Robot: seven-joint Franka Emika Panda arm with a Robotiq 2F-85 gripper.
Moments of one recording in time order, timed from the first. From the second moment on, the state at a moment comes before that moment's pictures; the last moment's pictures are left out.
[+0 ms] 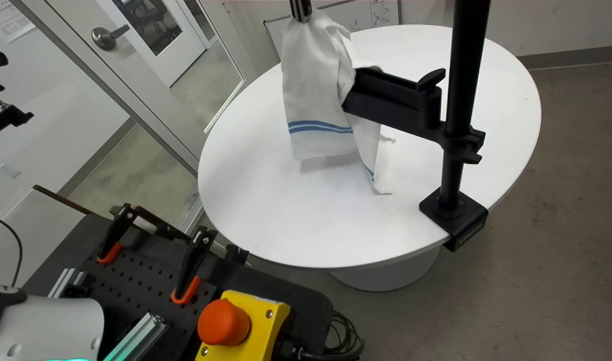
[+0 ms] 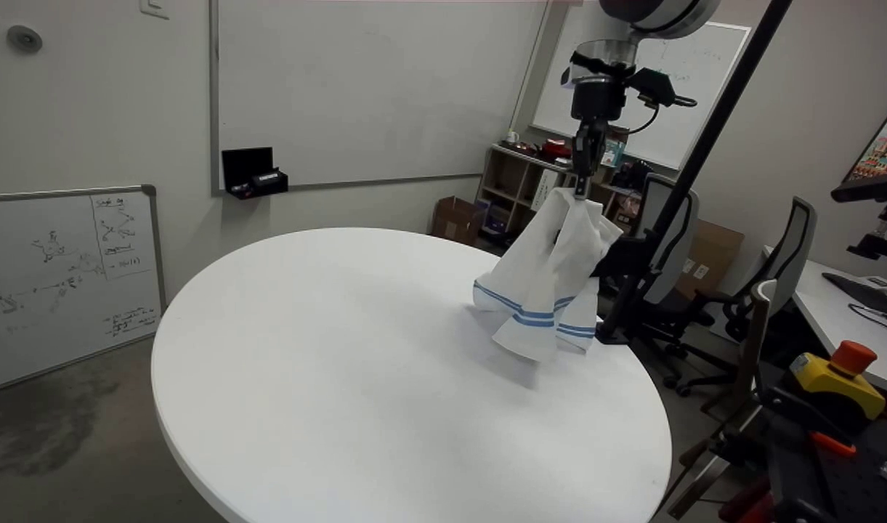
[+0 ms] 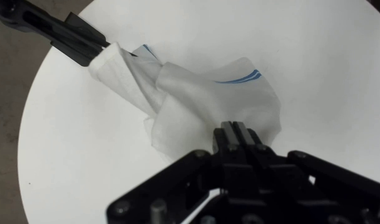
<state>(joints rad) -0.25 0.39 -0.08 -1.83 -0.04 2.01 -0.32</state>
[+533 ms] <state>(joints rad) -0.22 0.26 -0.05 -1.92 -0.03 2.05 -0.38</state>
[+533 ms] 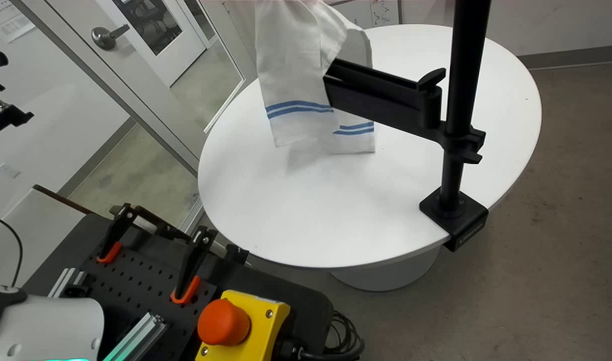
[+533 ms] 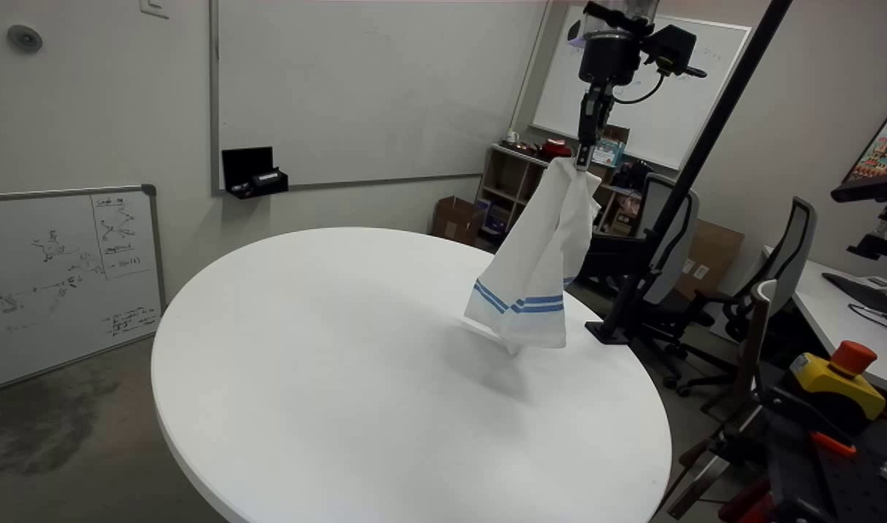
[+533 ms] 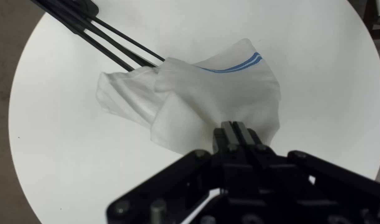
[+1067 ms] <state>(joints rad) -0.16 0.20 -0.02 -1.99 -0.03 2.12 -0.40</state>
